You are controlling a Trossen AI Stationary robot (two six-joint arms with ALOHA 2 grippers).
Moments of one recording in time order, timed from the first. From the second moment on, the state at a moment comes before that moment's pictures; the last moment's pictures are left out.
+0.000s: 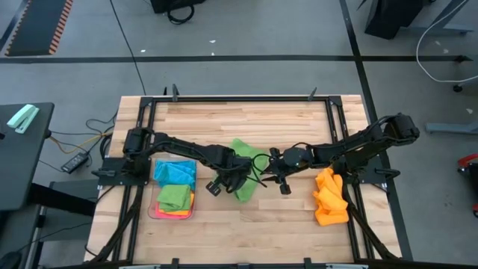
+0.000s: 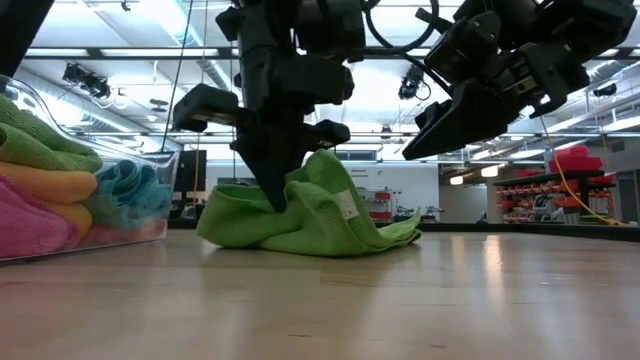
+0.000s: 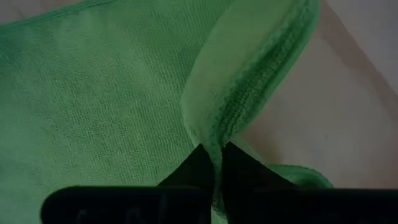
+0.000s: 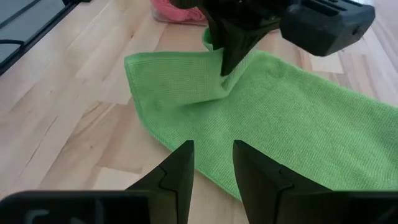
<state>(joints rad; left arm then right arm) -0.08 2.00 1.47 -0.81 0.07 0.67 0.10 1.39 0.53 0.30 -0.07 -0.04</state>
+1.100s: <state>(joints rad) -0.04 2.00 1.47 -0.70 0.01 0.66 0.11 1.39 0.53 0.32 -0.07 -0.01</state>
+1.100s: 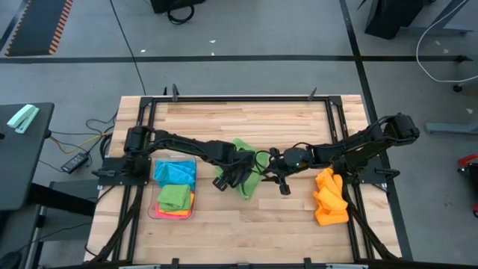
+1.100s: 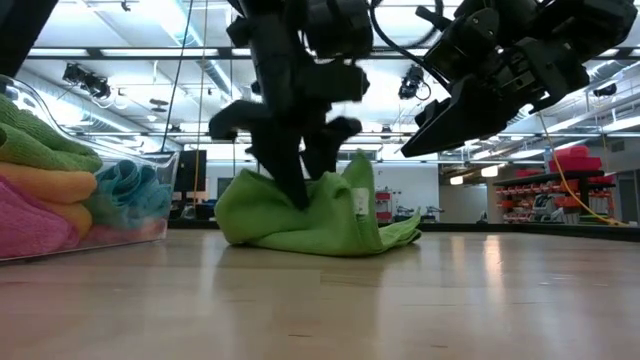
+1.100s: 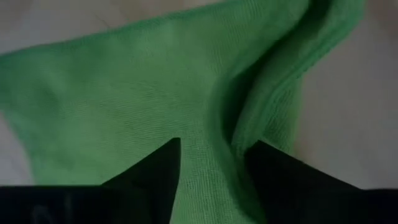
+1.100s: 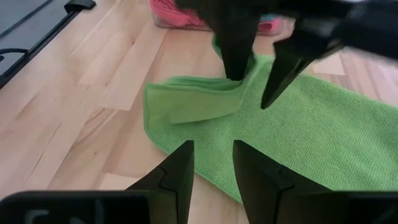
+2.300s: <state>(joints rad) -0.23 1.88 1.47 -1.03 -0.09 0.01 0.11 1.39 0.53 0.33 -0.07 -0.02</state>
